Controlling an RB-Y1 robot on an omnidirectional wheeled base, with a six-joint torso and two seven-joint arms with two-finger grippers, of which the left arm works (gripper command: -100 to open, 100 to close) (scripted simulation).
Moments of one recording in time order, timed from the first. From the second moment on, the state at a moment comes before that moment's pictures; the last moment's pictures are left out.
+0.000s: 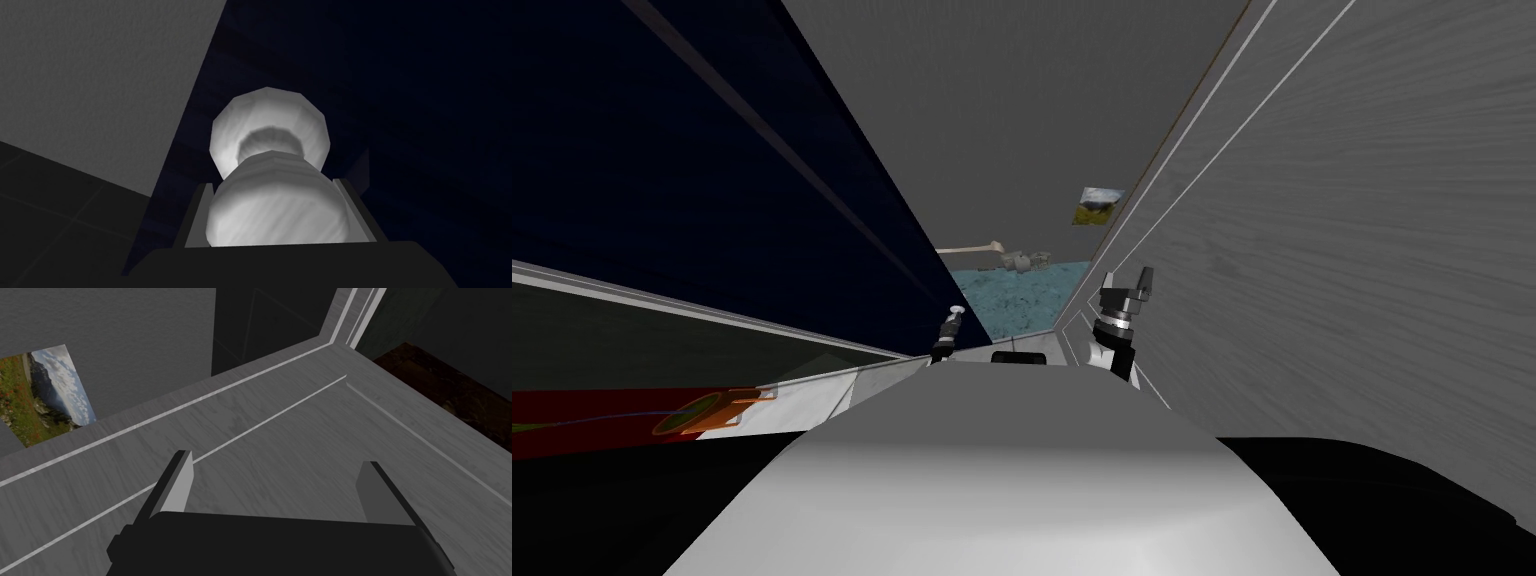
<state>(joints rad) 0.11 0.20 0.27 -0.79 -0.12 -0.88 -0.77</state>
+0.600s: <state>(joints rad) 0.10 0.20 0.25 -0.78 -0.08 -0.87 -0.63</state>
